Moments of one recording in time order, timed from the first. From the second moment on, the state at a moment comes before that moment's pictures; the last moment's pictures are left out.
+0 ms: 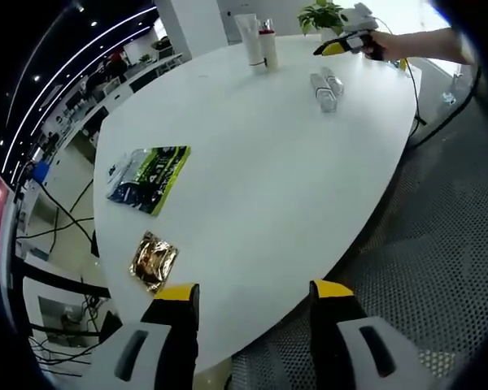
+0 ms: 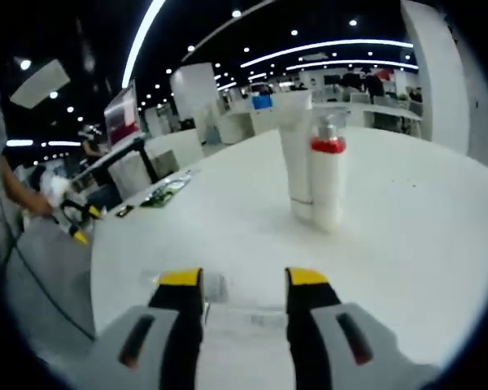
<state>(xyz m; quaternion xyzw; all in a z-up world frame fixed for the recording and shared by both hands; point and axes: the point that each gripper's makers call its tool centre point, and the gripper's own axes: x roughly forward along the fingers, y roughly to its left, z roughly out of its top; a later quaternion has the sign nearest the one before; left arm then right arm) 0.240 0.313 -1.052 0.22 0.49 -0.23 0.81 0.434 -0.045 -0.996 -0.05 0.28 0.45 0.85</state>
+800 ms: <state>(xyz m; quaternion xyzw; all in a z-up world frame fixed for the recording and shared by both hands) 0.239 0.321 -1.054 0.21 0.49 -0.22 0.82 0.398 0.038 -1.027 -0.36 0.29 0.59 0.67</state>
